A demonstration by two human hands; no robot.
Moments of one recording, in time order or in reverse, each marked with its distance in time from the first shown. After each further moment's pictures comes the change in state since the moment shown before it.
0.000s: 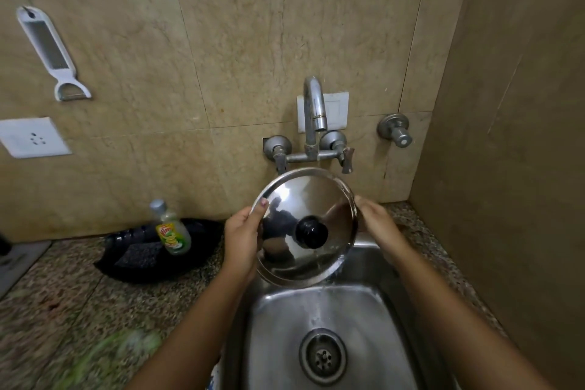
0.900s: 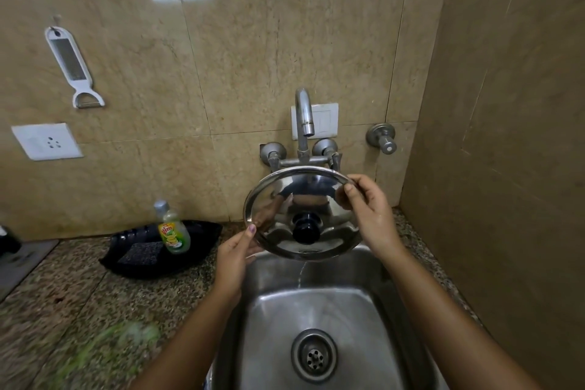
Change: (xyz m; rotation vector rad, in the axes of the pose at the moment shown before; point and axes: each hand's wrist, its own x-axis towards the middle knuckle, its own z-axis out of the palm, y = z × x) left_hand -0.046 -0.013 -0.017 0.066 -0.026 -0.074; right_hand -0.074 -0.066 -0.005 0.090 0.023 -0.489
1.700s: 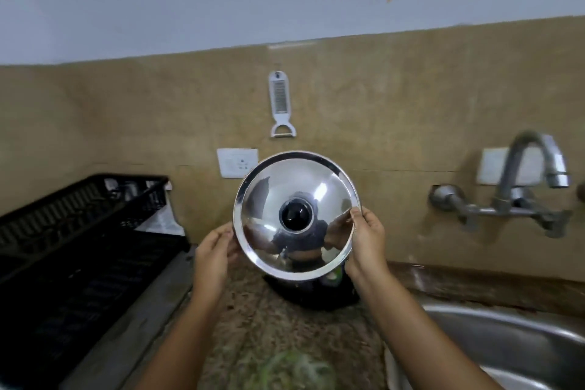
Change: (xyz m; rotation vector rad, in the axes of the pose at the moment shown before) left_hand 0.040 0.118 -0.310 -0.027 0.420 0.164; right_hand 0.015 -0.039 0.351 0.661 0.180 0.484
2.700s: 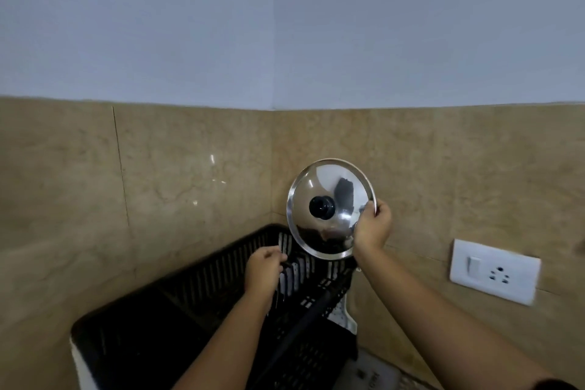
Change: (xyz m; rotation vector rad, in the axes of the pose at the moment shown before) left_hand 0.300 0.071 -0.287 0.194 0.302 -0.058; right_hand 0.054 0.238 0.472 -0.316 -0.148 -0.275
